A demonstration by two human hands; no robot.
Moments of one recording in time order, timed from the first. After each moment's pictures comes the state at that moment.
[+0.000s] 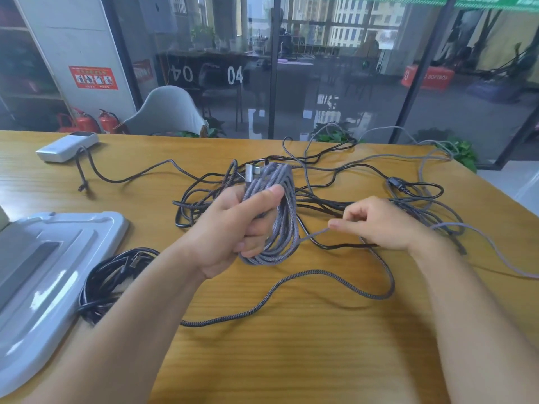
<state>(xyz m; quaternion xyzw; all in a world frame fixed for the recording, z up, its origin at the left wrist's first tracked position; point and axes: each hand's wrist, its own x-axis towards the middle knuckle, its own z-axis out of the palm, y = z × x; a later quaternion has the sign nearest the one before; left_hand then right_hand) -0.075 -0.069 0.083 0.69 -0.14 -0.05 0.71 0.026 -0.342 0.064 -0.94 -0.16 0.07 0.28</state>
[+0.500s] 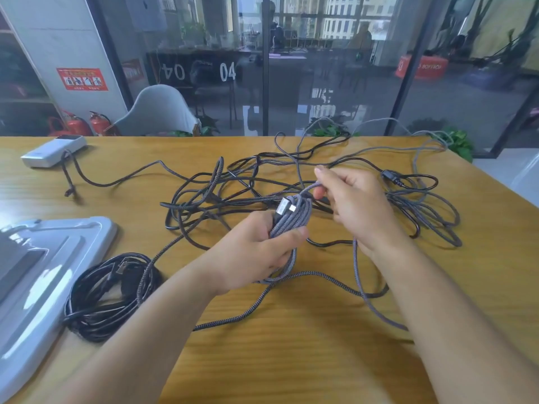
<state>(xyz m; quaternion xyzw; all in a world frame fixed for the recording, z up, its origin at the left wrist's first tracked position) -0.077 -0.101 0.068 0.79 -0.15 -0.11 0.58 -0.002 -0.288 0.073 -0.79 -0.14 -0.09 0.59</state>
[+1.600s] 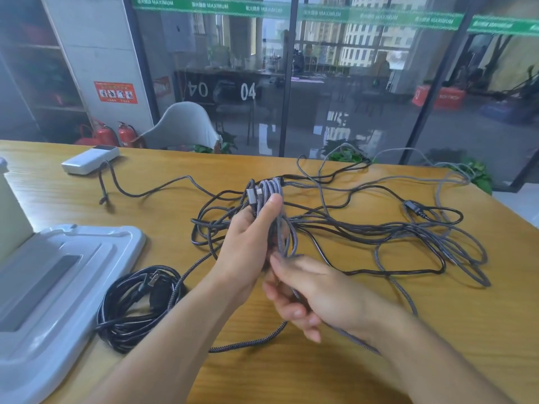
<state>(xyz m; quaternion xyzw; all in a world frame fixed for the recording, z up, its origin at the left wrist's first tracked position) -0.067 -0.084 0.070 0.63 0.00 0.10 0.77 -0.068 -0.231 0.073 -0.71 -0.26 0.37 0.54</state>
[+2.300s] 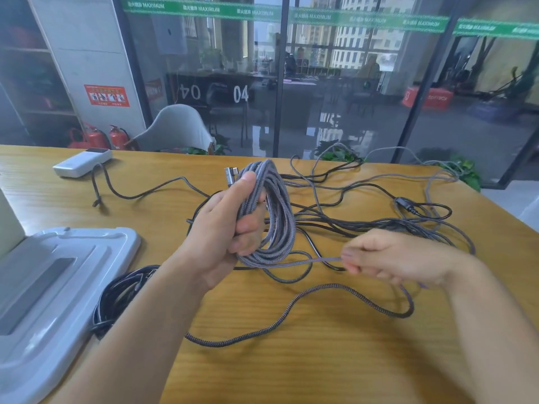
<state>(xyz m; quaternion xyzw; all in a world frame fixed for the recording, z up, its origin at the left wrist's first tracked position) -0.074 -0.051 0.092 0.57 -0.10 0.01 0.82 -0.016 -0.329 0.102 -0.86 -0.27 0.29 0.33</state>
